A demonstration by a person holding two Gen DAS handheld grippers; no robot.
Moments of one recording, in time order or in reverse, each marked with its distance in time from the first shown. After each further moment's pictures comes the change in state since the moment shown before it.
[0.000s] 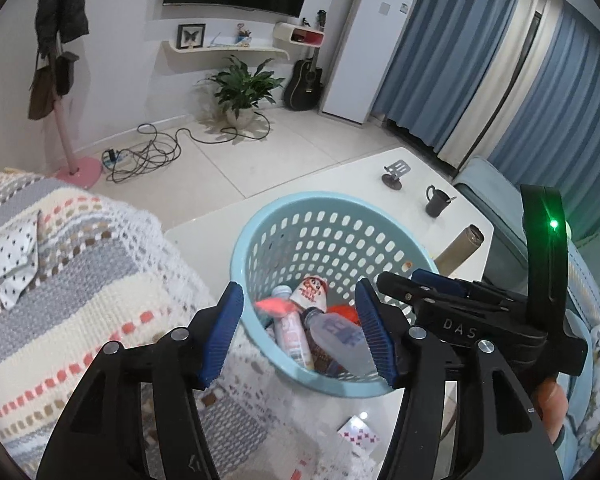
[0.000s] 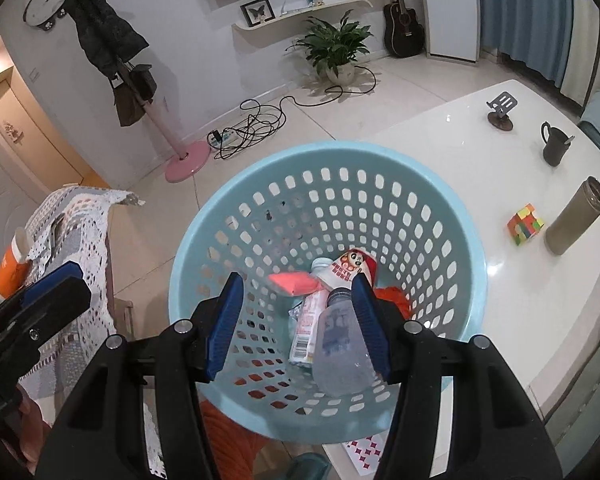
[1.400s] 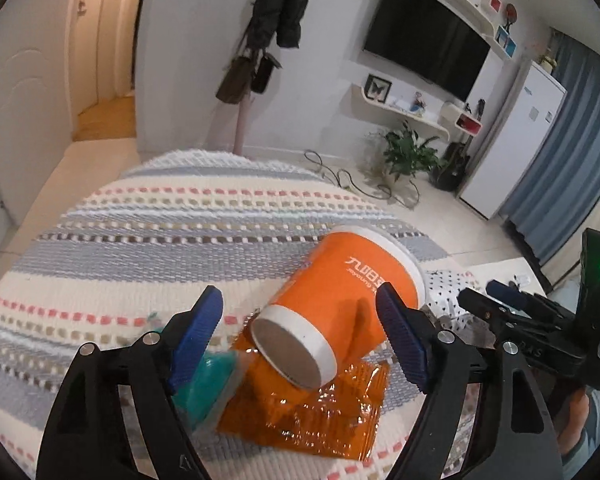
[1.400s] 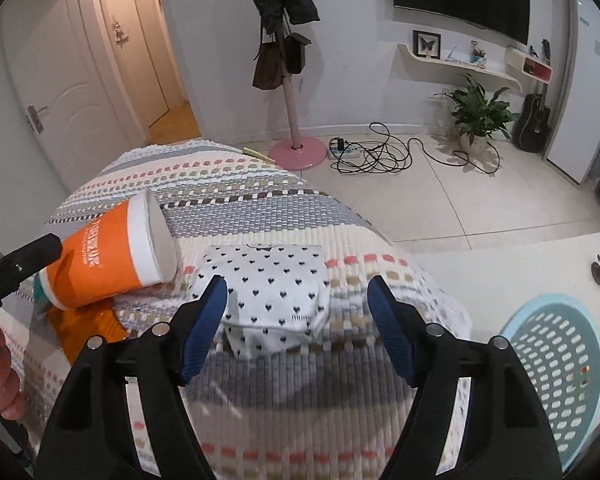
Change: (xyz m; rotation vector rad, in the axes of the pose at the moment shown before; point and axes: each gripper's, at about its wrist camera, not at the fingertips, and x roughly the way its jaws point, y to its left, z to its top) left arm -0.179 0.275 -0.018 -0.381 -0.171 0.355; right arm 0.054 0.311 0.024 -0.462 -0.035 0.168
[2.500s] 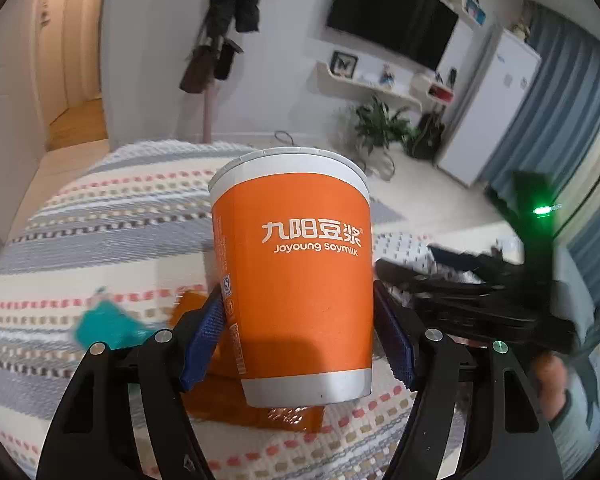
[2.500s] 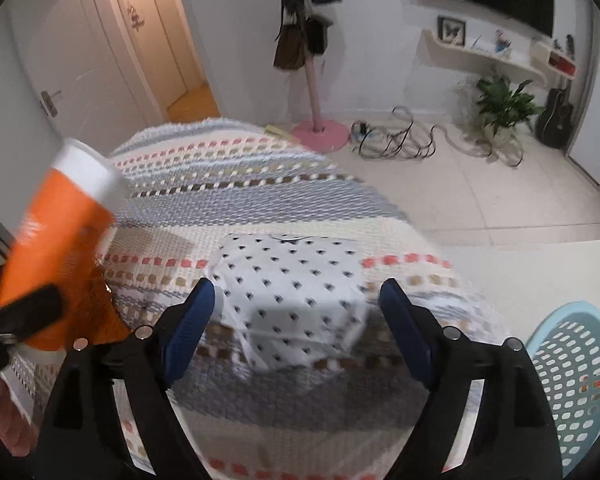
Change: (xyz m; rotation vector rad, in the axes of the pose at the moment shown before) left arm -0.016 -0.034 -0.015 0.082 0.041 -0.052; right arm 0.031 0.016 0.008 -0.024 0.090 0.070
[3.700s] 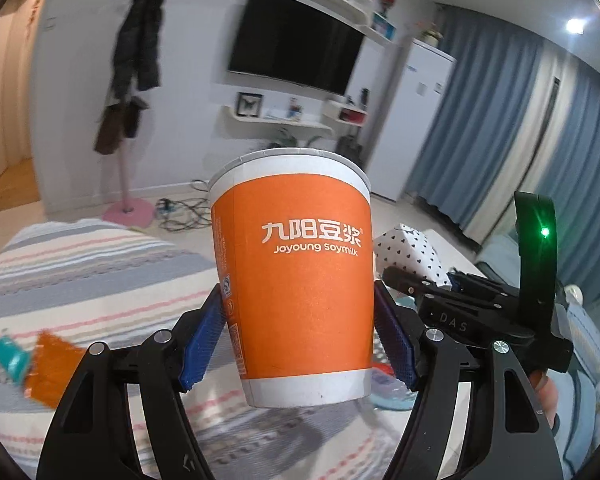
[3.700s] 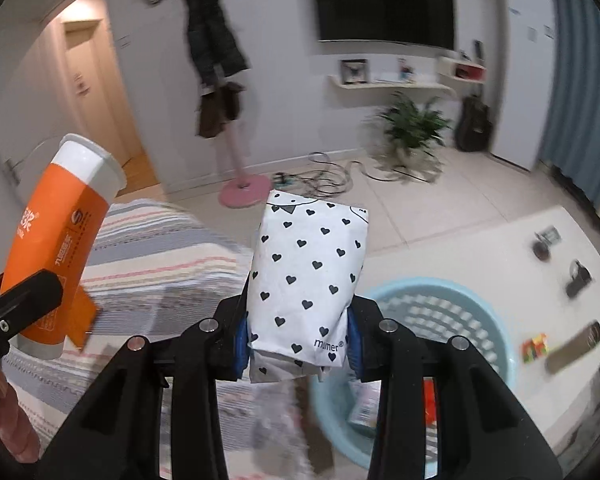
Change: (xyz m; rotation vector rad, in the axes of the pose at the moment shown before) left arm -0.027 -0.198 -0.010 0.178 -0.121 -0.231; right arm -0.190 -0.133 -0.066 0.176 -0.229 -0.203
